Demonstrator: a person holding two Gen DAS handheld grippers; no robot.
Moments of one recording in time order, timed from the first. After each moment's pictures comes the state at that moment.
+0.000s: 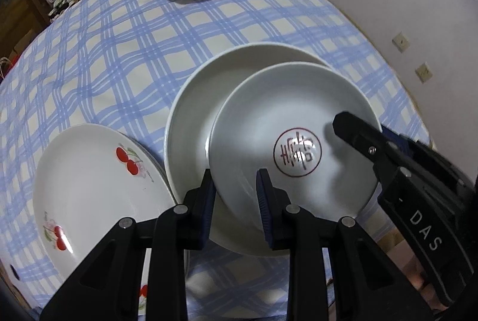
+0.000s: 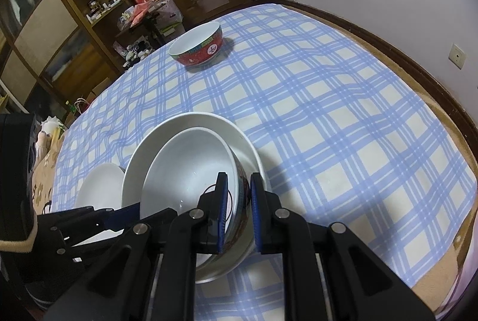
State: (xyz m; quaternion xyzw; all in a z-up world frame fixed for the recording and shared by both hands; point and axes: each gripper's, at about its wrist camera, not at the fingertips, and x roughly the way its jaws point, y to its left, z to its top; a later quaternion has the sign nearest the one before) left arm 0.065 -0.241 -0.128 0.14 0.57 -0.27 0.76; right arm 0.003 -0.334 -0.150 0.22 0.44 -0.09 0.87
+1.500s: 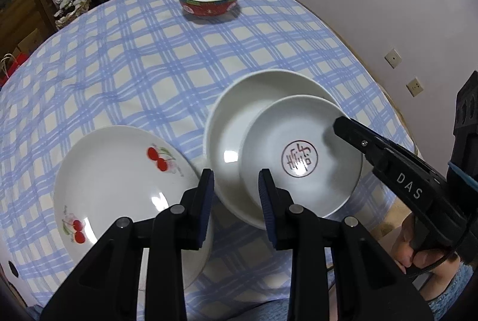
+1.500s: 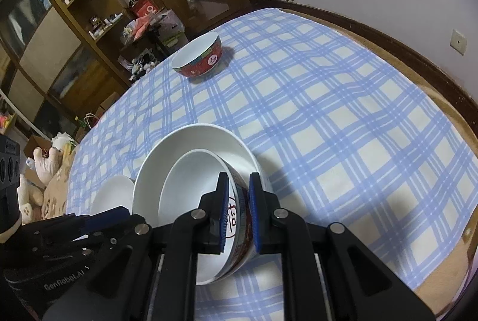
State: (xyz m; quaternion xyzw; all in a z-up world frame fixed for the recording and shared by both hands) left arm 0.063 -0.204 -0.091 0.10 0.55 -0.28 0.78; right arm -0.009 -0.345 -0.148 0.27 0.41 -0.08 0.87
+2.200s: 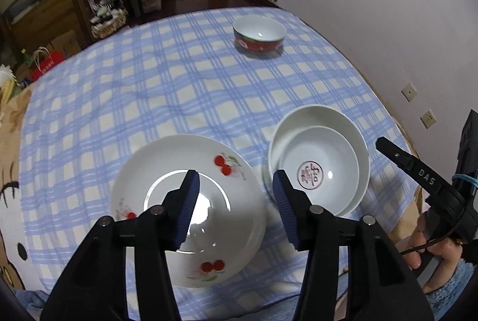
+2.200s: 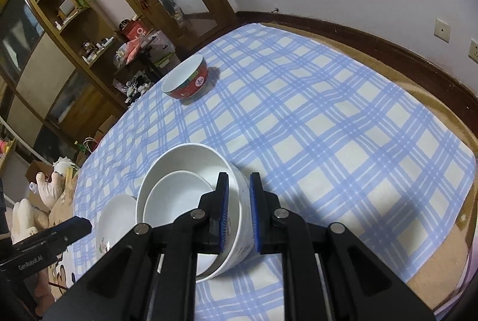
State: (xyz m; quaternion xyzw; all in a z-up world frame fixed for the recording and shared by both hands) left arm 0.060 -0.140 -0.050 0.07 0.49 -0.22 0.84; right arm -0.028 -0.356 -0.133 0.30 0.37 -0.11 0.87
